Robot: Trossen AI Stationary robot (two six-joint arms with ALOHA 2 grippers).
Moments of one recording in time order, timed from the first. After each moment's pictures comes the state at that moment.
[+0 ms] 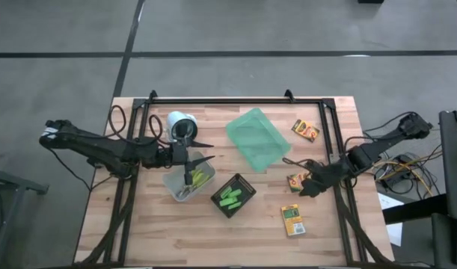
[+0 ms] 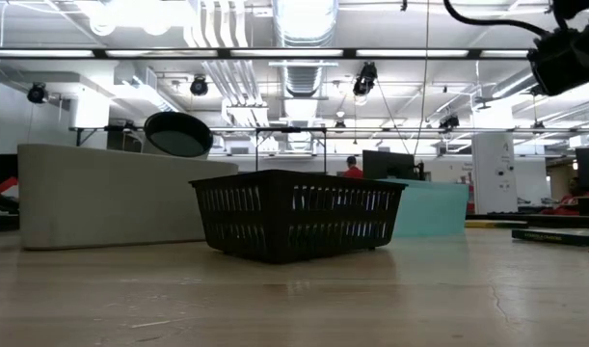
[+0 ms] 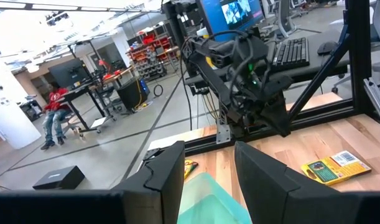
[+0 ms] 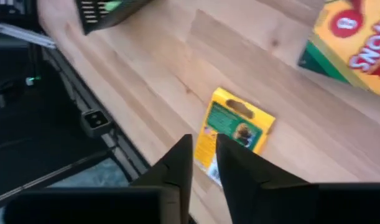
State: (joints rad) left arm -0.23 1.04 0.84 0.22 -0.39 0.34; right arm 0.50 0.71 0.48 -0.58 0.00 1.63
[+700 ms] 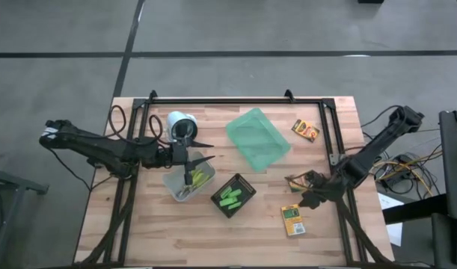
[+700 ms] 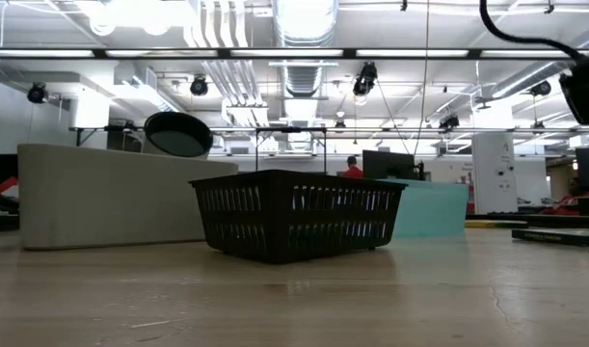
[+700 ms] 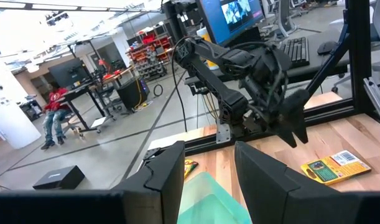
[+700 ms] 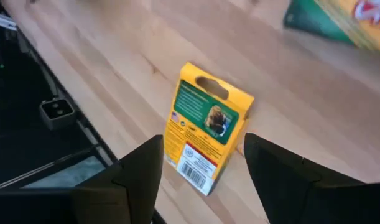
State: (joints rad) left arm -0.23 1.04 0.84 0.22 -0.39 0.34; right arm 0.73 0.81 0.36 -0.42 0.13 1.77
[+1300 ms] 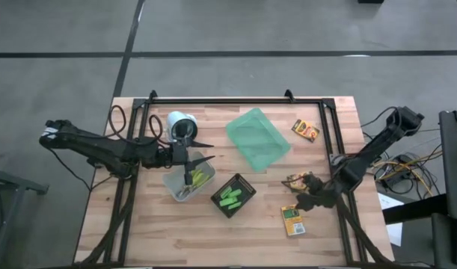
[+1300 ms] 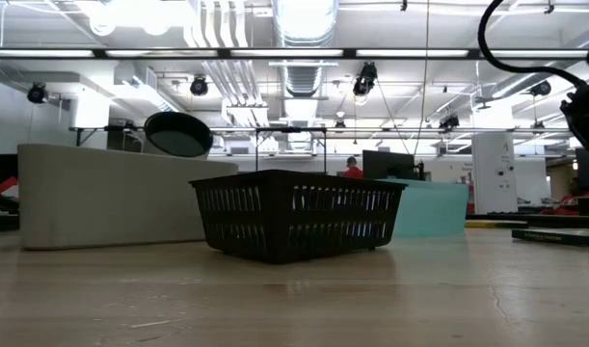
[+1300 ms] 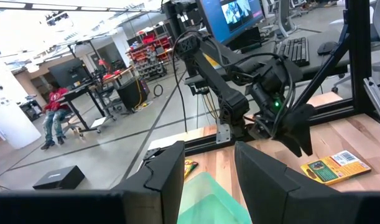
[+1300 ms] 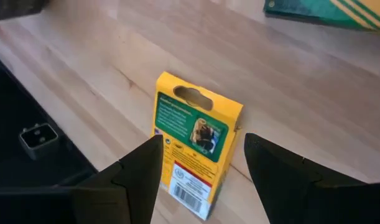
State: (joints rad) left arm -0.23 1.04 0.84 0.22 -0.39 0.34; right arm 0.74 0.97 0.32 -0.27 0.16 1.90
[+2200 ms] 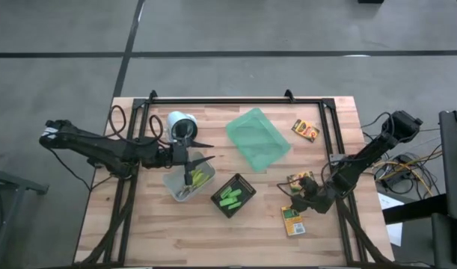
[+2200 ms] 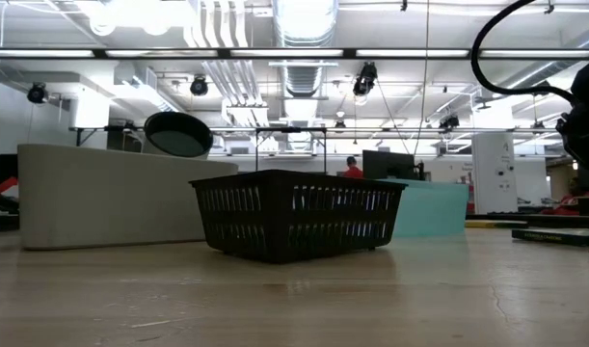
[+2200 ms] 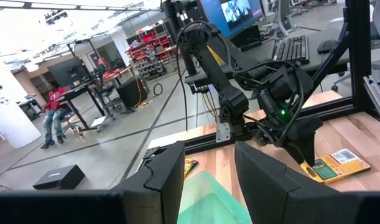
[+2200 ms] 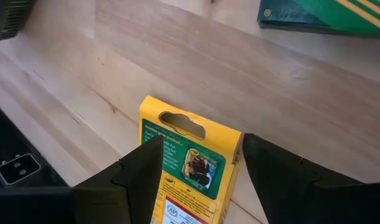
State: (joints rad) left arm -0.23 1.04 0.84 0.22 -0.39 0.34; right arm 0.74 1.17 0.32 -0.14 0.21 1.96
